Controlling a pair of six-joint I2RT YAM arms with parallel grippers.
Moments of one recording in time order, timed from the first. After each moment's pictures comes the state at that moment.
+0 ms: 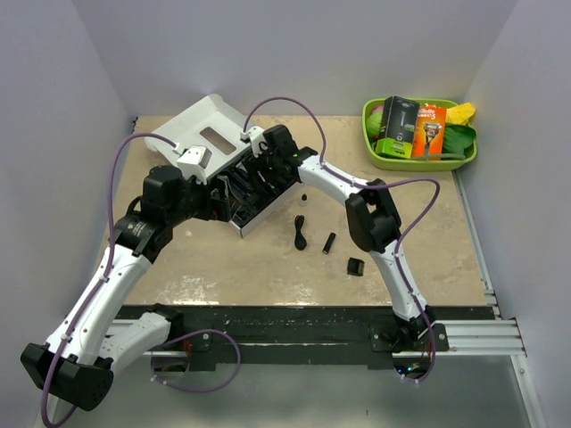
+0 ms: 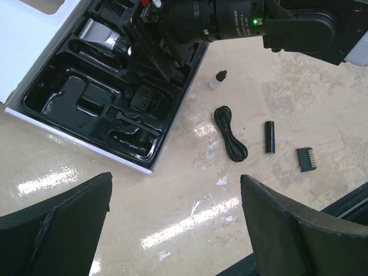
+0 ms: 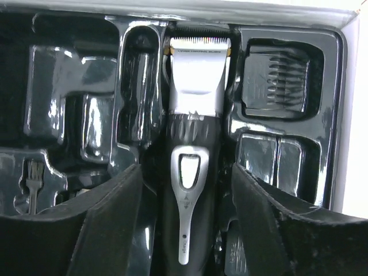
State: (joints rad) left arm -0.35 0.94 1.00 -0.54 0.15 -0.26; right arm 0.66 2.38 2.04 -0.37 -0.17 -0.13
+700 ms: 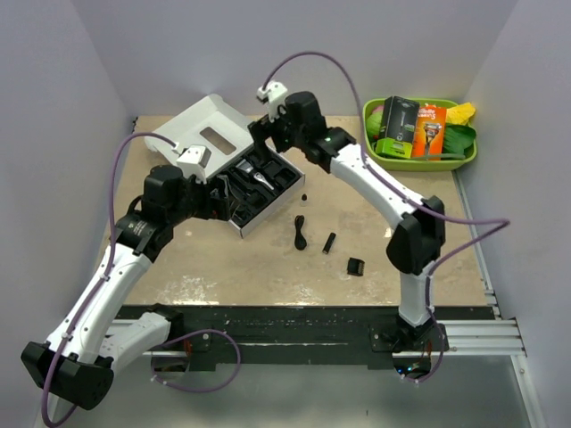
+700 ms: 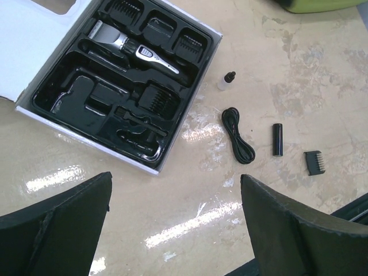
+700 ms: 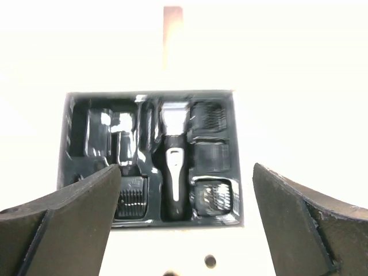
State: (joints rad) left arm -0.35 0.95 1.00 -0.54 0.13 -0.25; right arm 0.66 2.03 1.96 -0.39 -0.07 -0.10
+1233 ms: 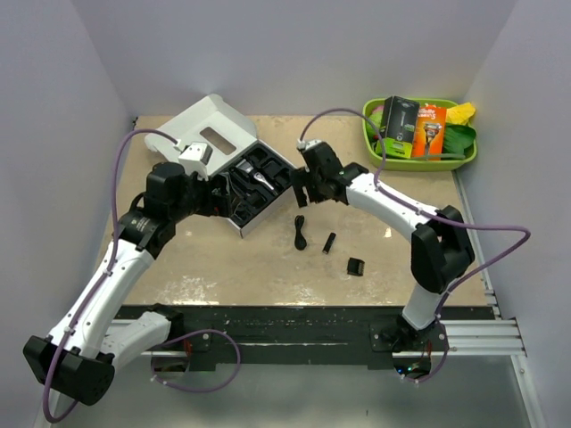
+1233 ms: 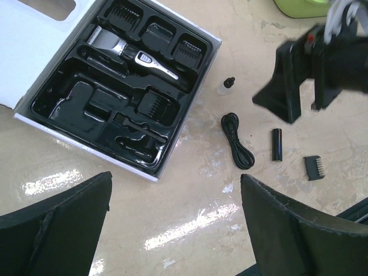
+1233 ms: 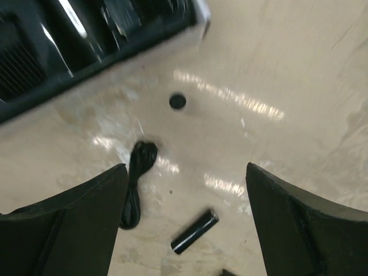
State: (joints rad) left arm -0.35 0.98 1.01 -0.51 0.12 -0.26; right arm 0.63 1.76 1.46 -0.55 0.22 0.19
